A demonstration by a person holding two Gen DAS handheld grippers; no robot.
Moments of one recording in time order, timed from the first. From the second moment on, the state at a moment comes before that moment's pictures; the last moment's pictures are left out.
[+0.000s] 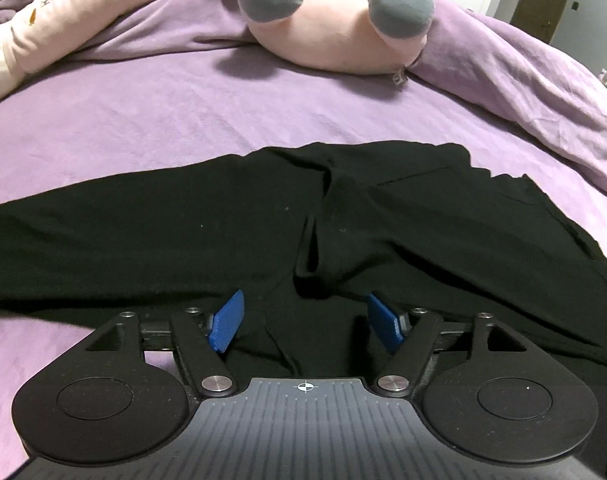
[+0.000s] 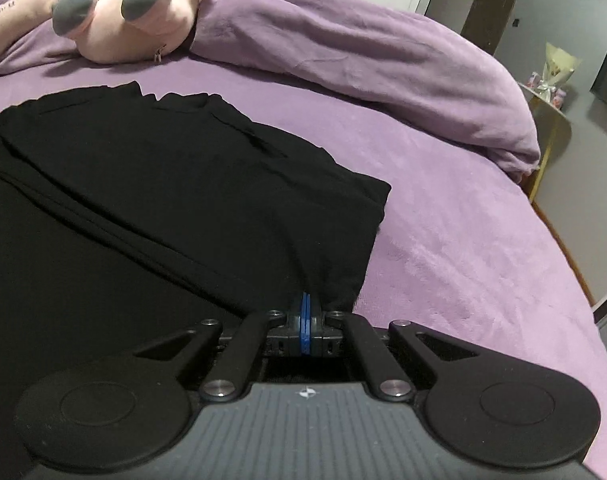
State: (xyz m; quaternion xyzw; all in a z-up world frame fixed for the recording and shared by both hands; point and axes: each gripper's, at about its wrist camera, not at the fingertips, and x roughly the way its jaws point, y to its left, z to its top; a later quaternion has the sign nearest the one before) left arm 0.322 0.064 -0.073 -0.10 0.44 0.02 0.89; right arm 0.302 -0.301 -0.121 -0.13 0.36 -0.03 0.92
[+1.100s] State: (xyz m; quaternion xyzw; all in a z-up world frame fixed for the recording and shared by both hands) left arm 0.329 0.040 -0.077 -0.12 0.41 0.00 0.90; right arm 0.292 -0.382 -0.128 0.37 0.32 -0.06 0.87
